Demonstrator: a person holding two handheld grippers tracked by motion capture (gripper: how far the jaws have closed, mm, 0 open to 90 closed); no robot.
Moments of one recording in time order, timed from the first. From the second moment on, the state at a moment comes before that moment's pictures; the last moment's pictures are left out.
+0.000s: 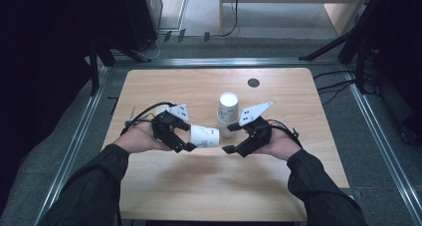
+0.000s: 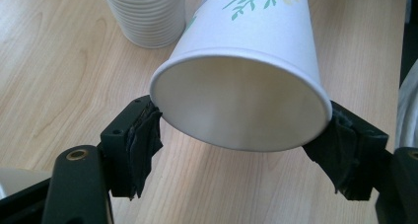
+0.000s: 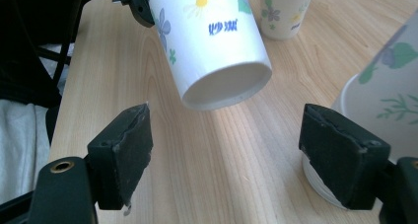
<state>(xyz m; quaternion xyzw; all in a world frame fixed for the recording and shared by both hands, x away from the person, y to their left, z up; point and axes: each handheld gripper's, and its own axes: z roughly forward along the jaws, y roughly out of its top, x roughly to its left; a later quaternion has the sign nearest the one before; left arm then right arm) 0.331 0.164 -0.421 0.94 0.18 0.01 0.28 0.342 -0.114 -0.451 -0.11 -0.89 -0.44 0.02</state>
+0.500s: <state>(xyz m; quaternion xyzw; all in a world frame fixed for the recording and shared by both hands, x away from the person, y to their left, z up) 0.335 0.144 -0.416 0.96 0.16 0.01 0.23 0.340 -0.094 -0.459 -0.09 -0.90 -0.43 0.03</state>
